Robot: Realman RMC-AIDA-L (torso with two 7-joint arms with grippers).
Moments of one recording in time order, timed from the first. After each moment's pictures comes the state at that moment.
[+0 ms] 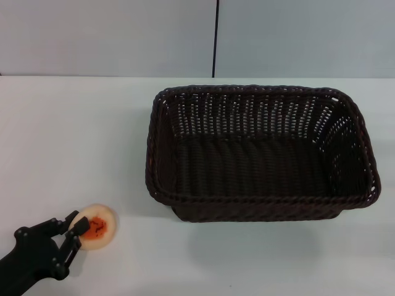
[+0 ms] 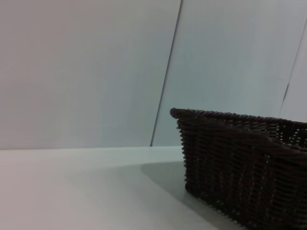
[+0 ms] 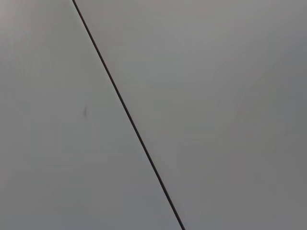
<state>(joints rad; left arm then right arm) -0.11 -2.06 0.01 0.16 2.23 1.59 -0.61 0.28 2.08 -0.46 -0.12 -0.75 -1.58 0.76</state>
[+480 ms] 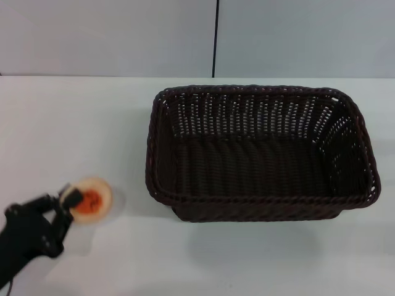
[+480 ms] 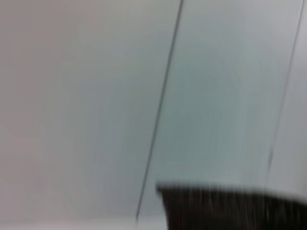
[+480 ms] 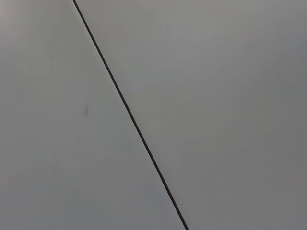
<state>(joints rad) -0.13 -2.06 -0.07 0.13 2.22 1.75 -0.62 0.29 2.07 -0.46 -0.11 -0.75 -1.58 0.76</state>
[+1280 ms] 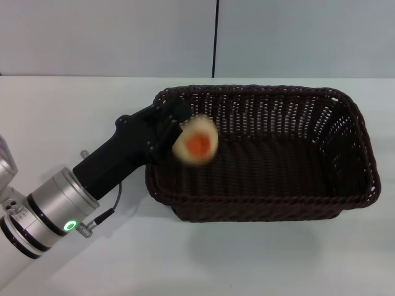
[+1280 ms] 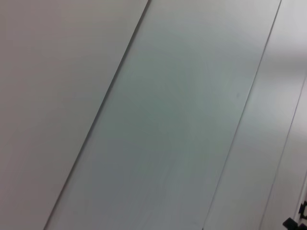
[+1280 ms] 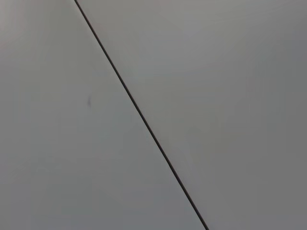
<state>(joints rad) -0.46 -2.07 -0.13 -0.16 2.24 1.58 -0.71 0.31 2.08 -0.47 -0.07 -0.75 -1.58 0.78</state>
